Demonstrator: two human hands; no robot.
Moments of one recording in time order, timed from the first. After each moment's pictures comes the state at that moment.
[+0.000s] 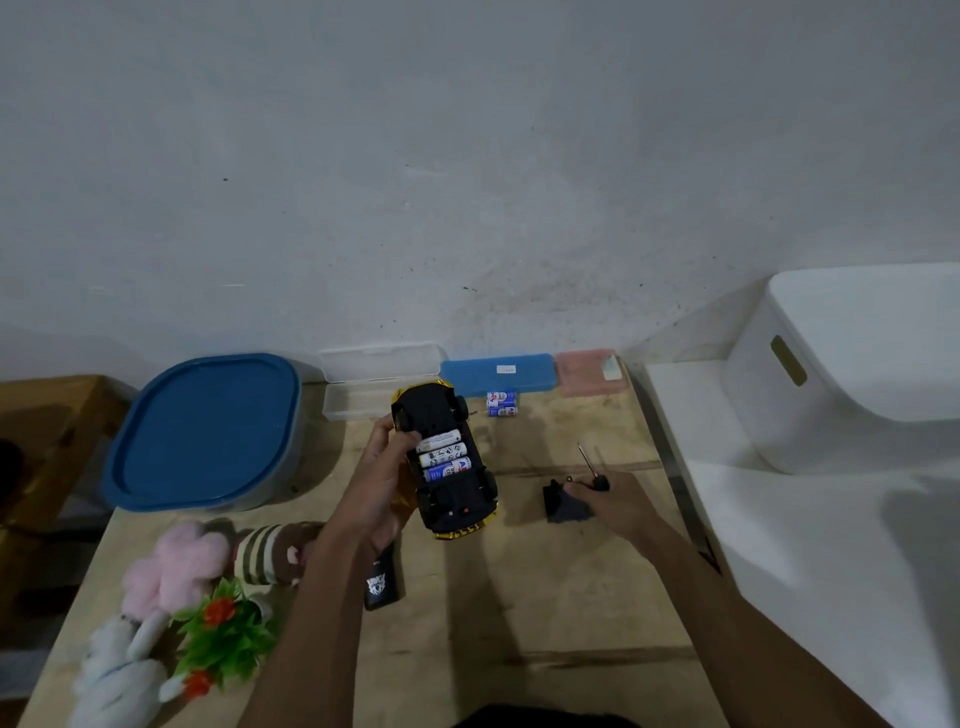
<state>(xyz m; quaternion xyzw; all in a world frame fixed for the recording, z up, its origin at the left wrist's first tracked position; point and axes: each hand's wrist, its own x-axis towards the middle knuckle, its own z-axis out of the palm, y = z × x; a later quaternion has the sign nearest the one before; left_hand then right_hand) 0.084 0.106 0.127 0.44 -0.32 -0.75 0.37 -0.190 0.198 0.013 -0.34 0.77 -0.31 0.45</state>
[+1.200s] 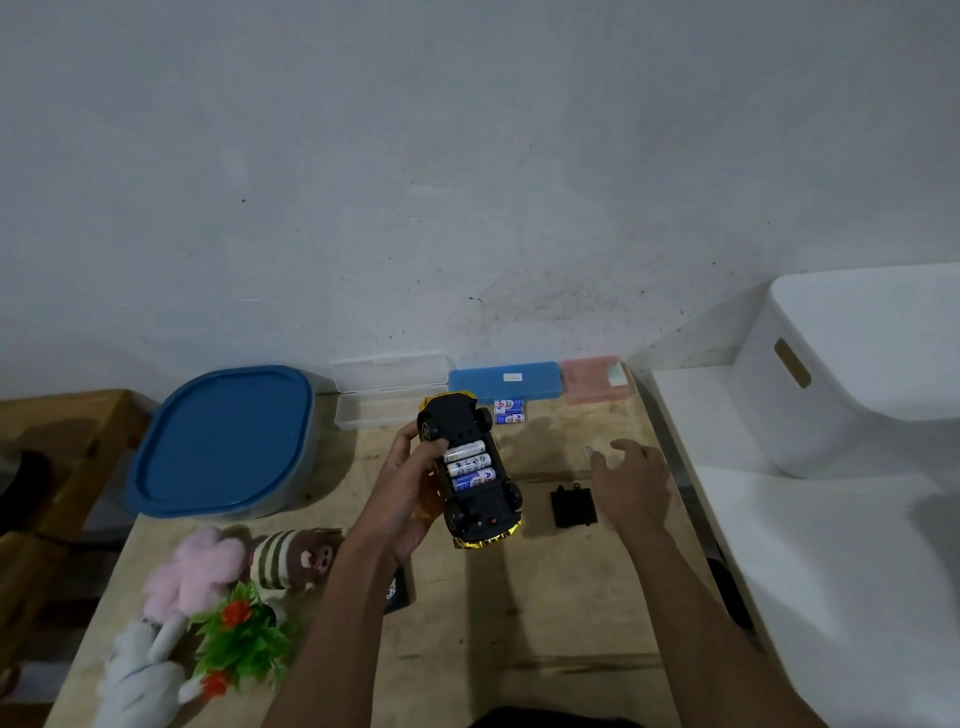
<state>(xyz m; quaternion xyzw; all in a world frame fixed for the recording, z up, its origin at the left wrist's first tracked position) 0.076 0.119 0.135 0.44 -0.32 -0.76 0.36 -0.166 0.182 0.047 -0.30 0.89 -0.30 0.19</state>
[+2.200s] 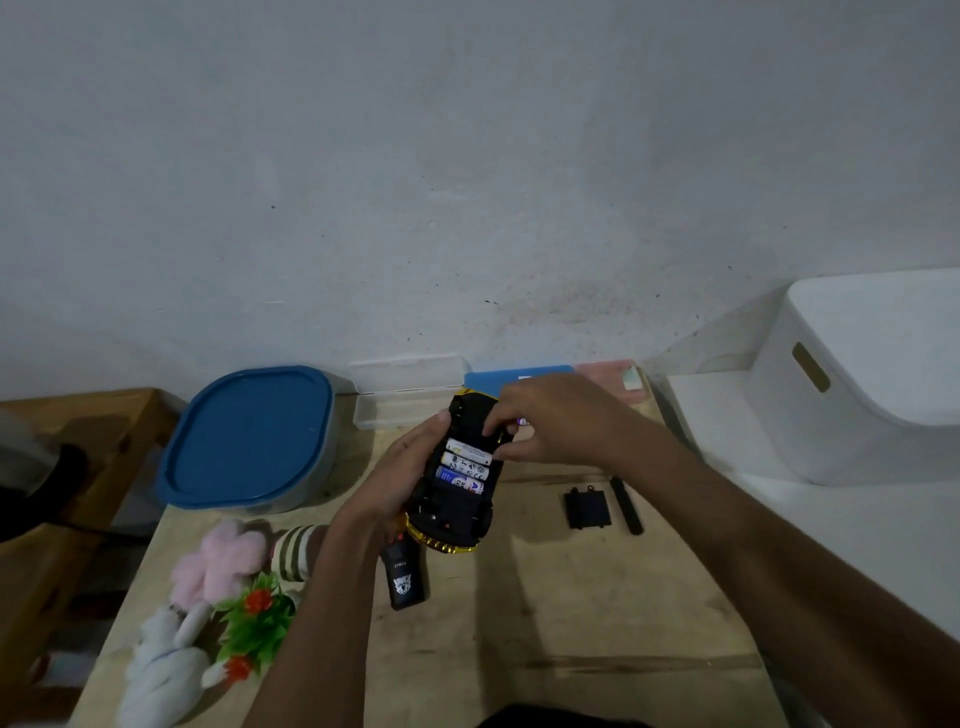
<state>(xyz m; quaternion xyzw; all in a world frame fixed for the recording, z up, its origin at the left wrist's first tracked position) 0.091 0.114 0.167 0.44 -0.47 -0.72 0.26 -0.114 0.137 0.210 -0.82 0.56 -0.07 0.11</state>
